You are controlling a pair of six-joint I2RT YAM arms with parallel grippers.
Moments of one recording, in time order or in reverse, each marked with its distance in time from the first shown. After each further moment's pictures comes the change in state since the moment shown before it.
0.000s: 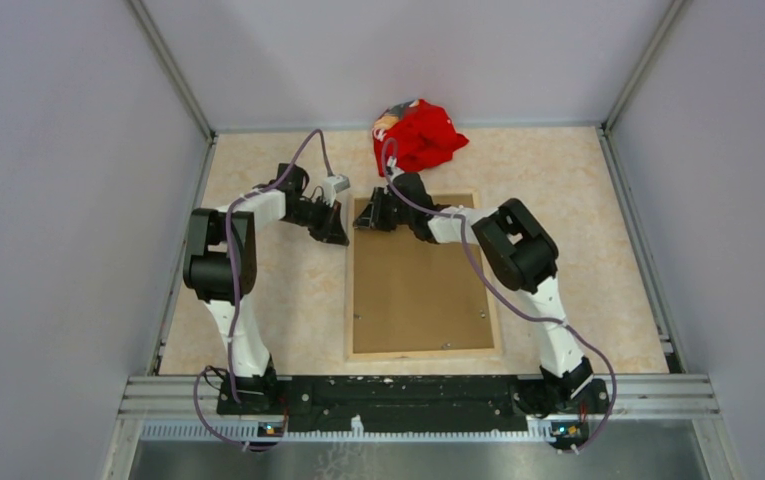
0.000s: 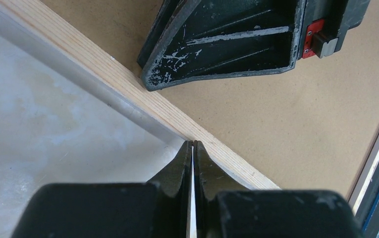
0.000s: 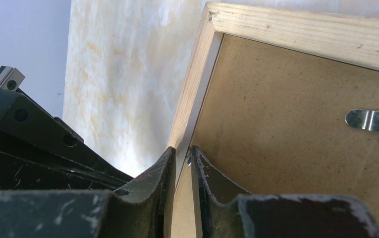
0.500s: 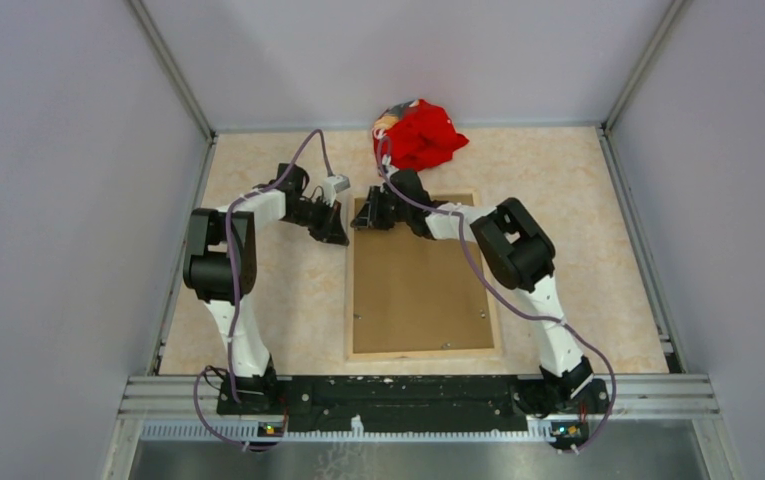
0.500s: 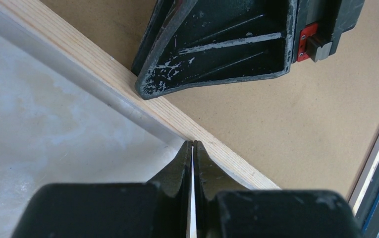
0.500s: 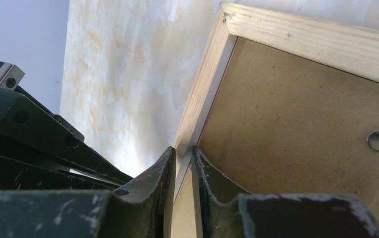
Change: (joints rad) left arm 0.000 -0.001 -0.001 0.001 0.000 0.001; right arm -0.004 0.027 0.065 -0.062 -0.049 -0.043
